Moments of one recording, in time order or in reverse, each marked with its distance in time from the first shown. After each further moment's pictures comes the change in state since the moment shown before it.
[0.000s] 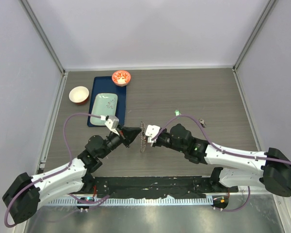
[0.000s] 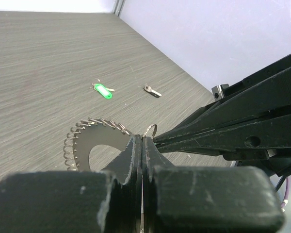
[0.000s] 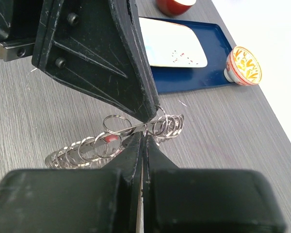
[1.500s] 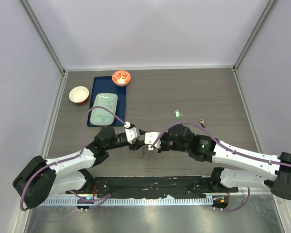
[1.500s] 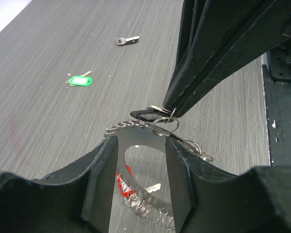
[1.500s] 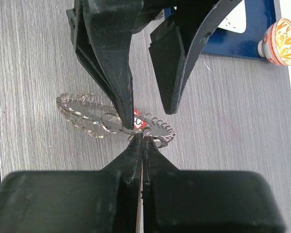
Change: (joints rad) left arm 0.049 0.259 0.105 -0.064 0.470 0.647; right arm 0.019 -0.084 0.153 -0.534 -0.028 -0.149
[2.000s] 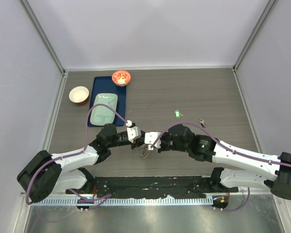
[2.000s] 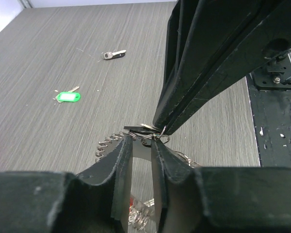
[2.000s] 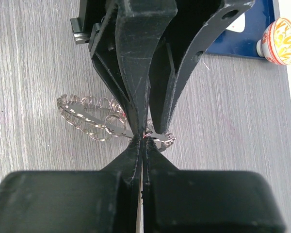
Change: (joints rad) left arm 0.006 0.095 0.029 0.098 0.096 -0.023; right arm 0.000 0.000 0.004 -0.004 0.004 -0.005
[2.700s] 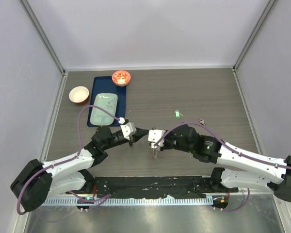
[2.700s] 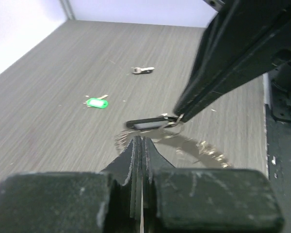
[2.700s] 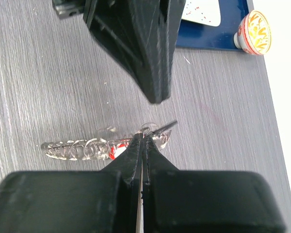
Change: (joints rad) left arm -0.002 -0.109 -0.012 -0.006 -0.122 -0.078; right arm 0.000 -0.061 0.000 -0.011 0.072 0.012
